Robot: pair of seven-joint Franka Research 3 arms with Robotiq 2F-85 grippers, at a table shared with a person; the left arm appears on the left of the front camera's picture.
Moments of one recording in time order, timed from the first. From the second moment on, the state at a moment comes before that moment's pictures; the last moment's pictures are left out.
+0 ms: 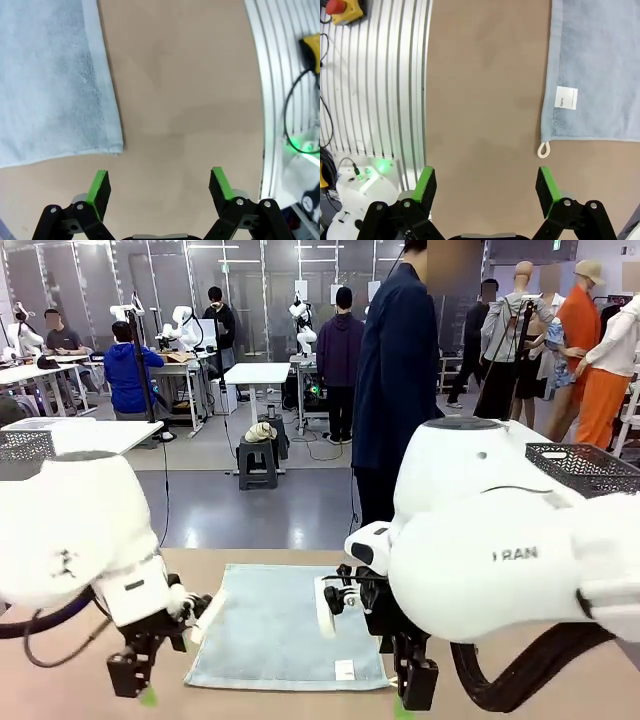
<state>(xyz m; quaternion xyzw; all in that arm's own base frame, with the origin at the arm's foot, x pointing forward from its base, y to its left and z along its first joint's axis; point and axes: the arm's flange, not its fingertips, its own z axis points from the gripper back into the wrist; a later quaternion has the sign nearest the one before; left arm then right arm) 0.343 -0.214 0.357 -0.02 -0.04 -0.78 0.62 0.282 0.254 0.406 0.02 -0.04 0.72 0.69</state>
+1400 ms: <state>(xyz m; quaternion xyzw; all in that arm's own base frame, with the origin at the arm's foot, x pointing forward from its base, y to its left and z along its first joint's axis) 0.340 -0.248 0.316 0.00 -0.04 -0.77 0.64 0.319 0.255 0.363 -0.03 -0.06 0.70 0.71</state>
